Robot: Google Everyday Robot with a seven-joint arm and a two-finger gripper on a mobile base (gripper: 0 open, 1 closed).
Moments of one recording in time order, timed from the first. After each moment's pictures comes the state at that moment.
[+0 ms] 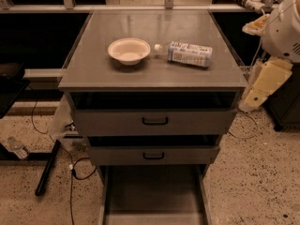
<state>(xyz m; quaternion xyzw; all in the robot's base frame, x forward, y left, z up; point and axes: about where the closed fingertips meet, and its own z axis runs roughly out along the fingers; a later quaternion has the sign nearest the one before) 0.481 -0.203 0.981 -0.62 0.74 -0.05 0.25</state>
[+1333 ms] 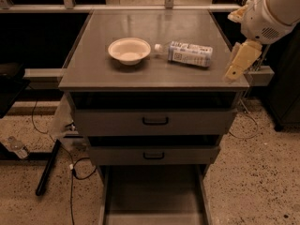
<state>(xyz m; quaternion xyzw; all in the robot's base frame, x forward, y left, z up) 0.586 -0.209 0.965 -0.61 0.73 -0.05 0.30</state>
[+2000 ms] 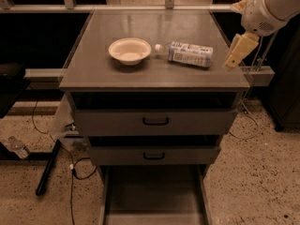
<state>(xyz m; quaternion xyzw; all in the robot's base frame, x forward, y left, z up) 0.646 -0.231 0.961 -0.61 0.72 -0.07 0.33</state>
